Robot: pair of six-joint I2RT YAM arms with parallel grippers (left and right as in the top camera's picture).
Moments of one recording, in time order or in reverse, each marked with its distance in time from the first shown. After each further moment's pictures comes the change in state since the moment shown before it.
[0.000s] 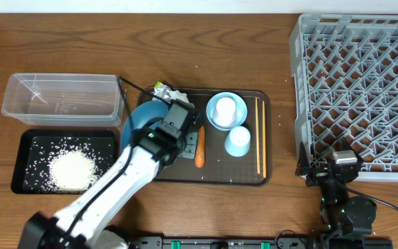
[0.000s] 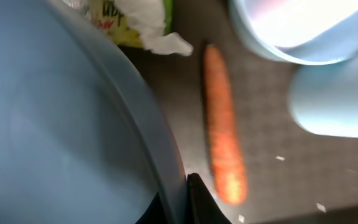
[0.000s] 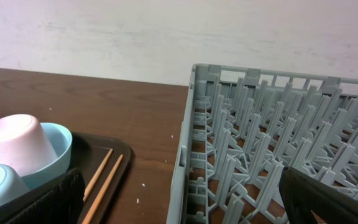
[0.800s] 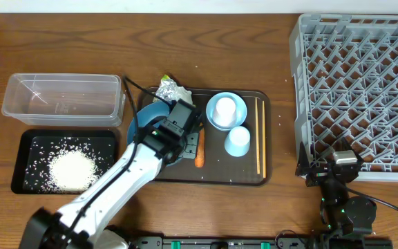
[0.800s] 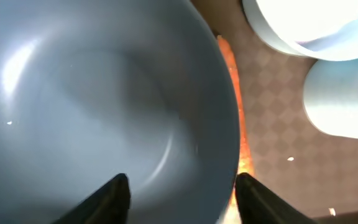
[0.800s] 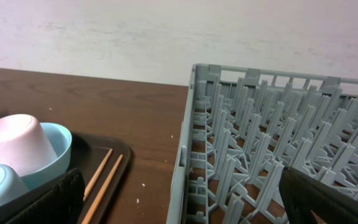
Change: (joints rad) left arm -0.005 0.003 0.010 -0.028 -0.009 -0.022; right arm 0.000 0.000 0.000 0.000 0.000 0.000
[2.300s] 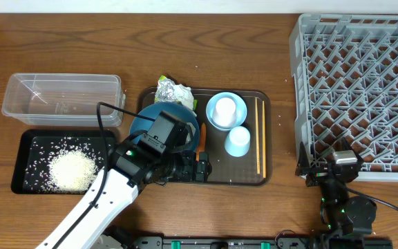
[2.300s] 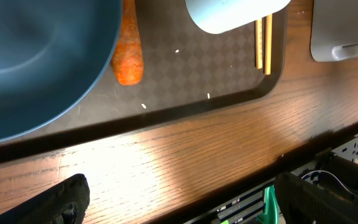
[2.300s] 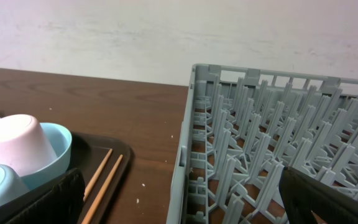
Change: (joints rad) left arm 0.000 -0.238 0.000 -0.247 0.417 -0.110; right arm 0.000 0.000 0.000 0.000 0.000 0.000
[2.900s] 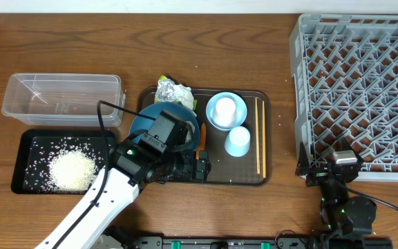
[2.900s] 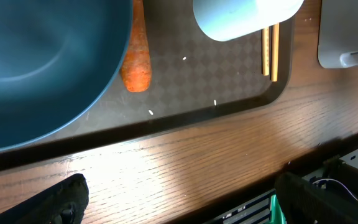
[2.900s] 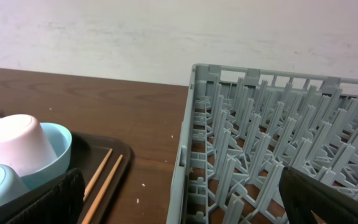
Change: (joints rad) left arm 0.000 0.007 0.000 0.012 -0.031 0.000; right arm 0.000 0.000 0.000 0.000 0.000 0.000
